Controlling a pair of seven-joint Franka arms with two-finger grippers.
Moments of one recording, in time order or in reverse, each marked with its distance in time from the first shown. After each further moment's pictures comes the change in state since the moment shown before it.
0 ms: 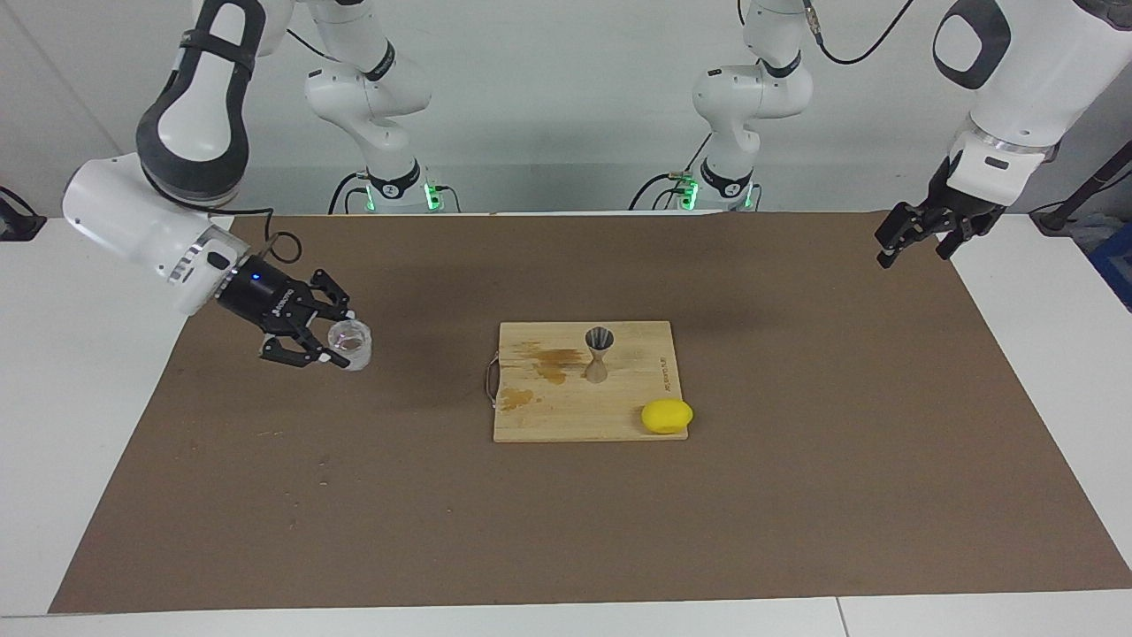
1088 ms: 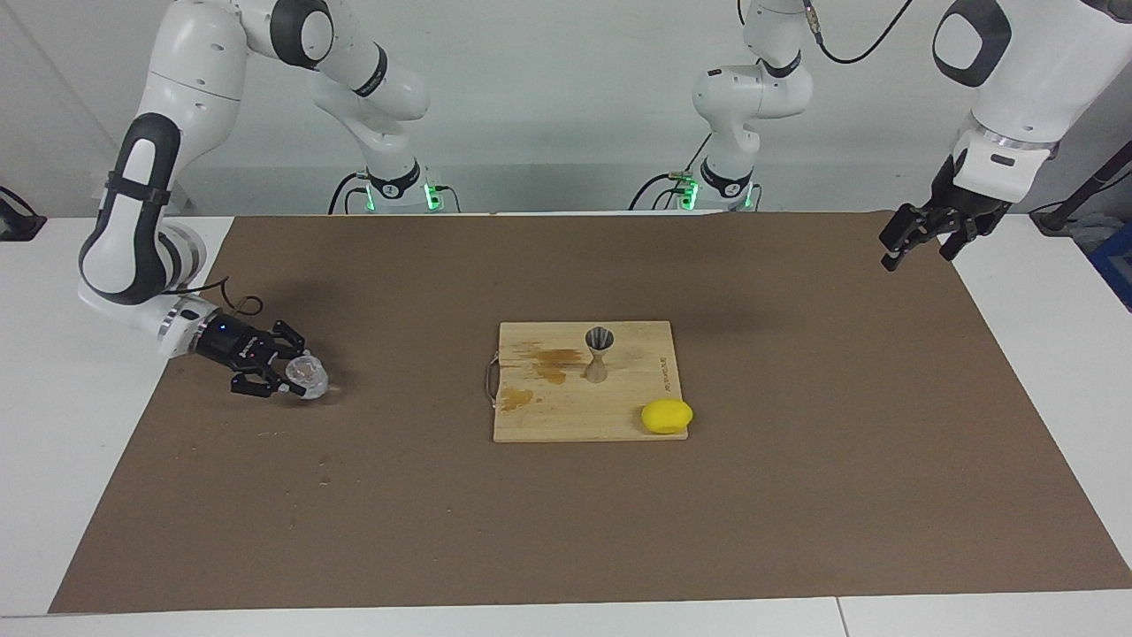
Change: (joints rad) left arm 0.000 -0.003 0.000 -0.001 0.000 0.032 -0.036; right arm -0.334 0.290 0.057 -0.089 0.212 -0.176 -0.656
